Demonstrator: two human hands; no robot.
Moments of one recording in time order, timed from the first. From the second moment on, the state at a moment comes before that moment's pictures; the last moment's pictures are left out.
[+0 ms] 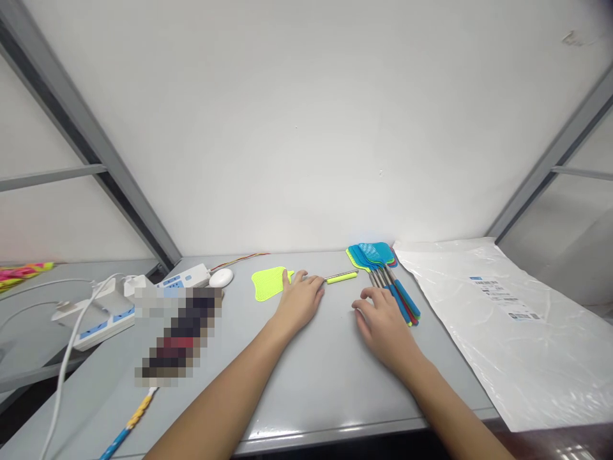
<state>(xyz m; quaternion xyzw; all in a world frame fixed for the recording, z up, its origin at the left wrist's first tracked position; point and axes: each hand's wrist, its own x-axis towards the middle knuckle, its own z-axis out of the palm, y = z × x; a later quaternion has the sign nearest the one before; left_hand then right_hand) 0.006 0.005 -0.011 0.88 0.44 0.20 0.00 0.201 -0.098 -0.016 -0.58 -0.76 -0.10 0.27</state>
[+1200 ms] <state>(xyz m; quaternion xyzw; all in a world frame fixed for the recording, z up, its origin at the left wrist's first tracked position) 0.009 0.000 -0.003 0.87 0.46 0.11 -0.09 0.182 -0.049 -0.022 -0.53 -0.83 -0.02 0.17</state>
